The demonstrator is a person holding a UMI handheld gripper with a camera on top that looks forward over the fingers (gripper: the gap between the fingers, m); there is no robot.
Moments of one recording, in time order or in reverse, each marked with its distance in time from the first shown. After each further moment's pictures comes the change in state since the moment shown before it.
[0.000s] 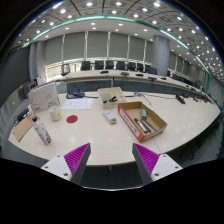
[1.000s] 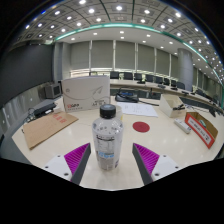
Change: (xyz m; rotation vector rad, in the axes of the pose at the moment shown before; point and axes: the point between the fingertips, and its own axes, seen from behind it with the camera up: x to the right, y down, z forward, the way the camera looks) arm -0.393 0.027 0.160 0.162 -0.229 -0.103
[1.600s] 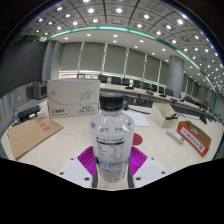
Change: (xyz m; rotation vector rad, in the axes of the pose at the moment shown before) arm 0.017 -0.037 0.055 0.045 0.172 -0.041
